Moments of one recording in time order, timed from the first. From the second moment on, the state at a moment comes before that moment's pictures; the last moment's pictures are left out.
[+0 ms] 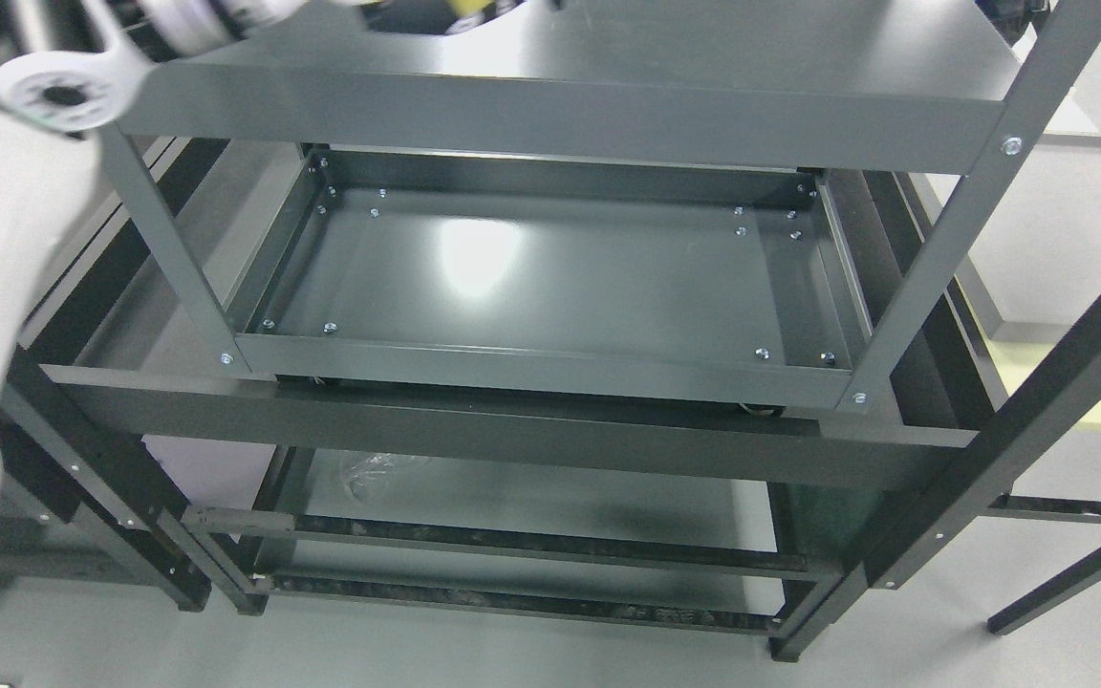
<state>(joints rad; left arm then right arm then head) -1.40 0.39 -0.52 -1.26 -0.62 -0.79 -0.30 -0.08 0.00 -0.21 0.00 -0.12 0.00 -0.08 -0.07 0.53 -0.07</state>
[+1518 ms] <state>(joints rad) -1.52 0.12 -0.88 -0.99 -0.70 -0.79 -0.09 -0.08 0.00 -0.21 0.00 -0.12 0.00 -0.07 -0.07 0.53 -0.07</state>
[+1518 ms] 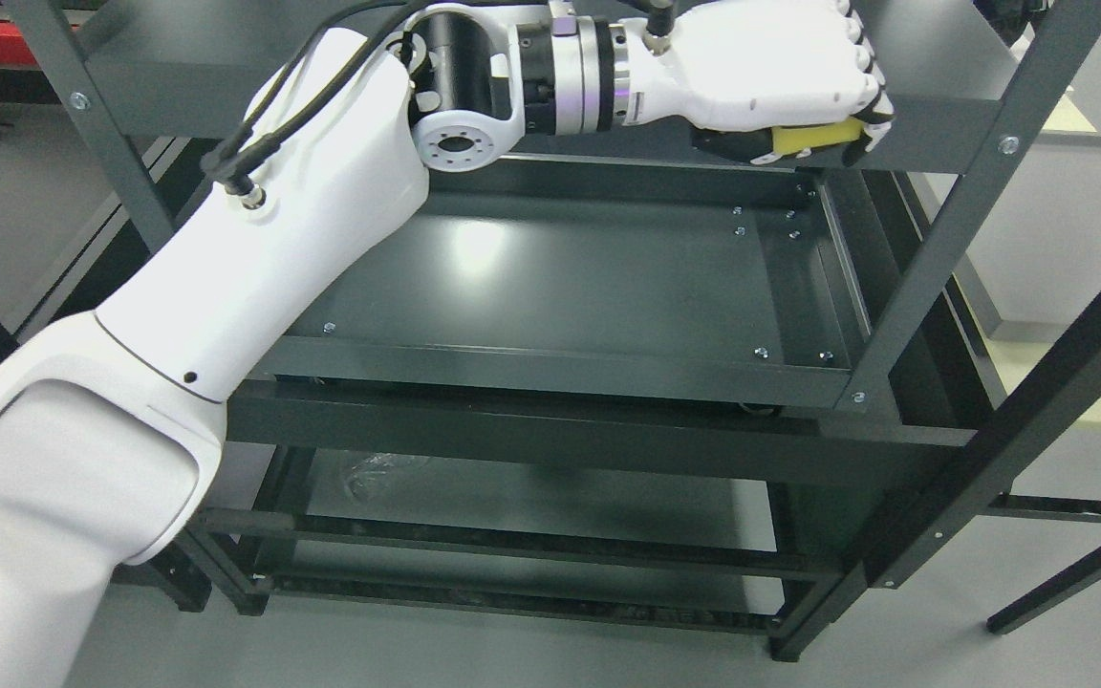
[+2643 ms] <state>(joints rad) -1.37 0.67 -0.79 -1.38 -0.50 -0.78 -0.11 -0.08 0.00 -0.21 0.00 -0.12 0.00 -0.07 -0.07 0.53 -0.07</state>
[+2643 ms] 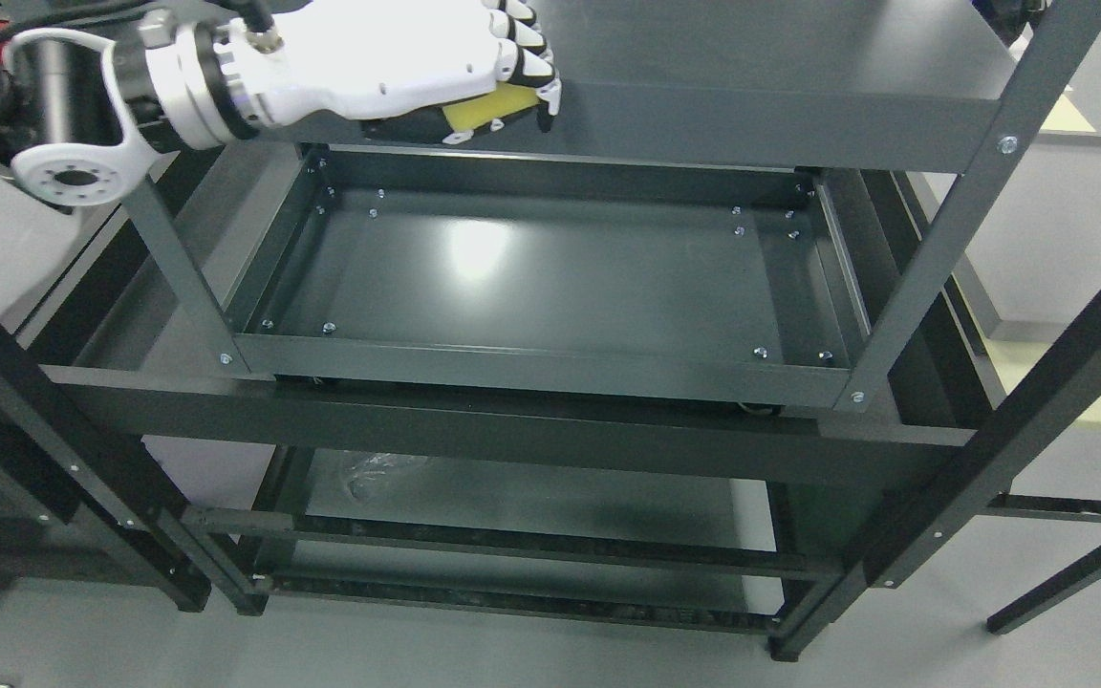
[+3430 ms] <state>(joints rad) -1.22 1.06 -0.64 -1.48 -0.25 -0.79 -0.21 -0.08 0.00 -0.21 0.00 -0.12 0.00 -0.07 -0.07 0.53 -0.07</state>
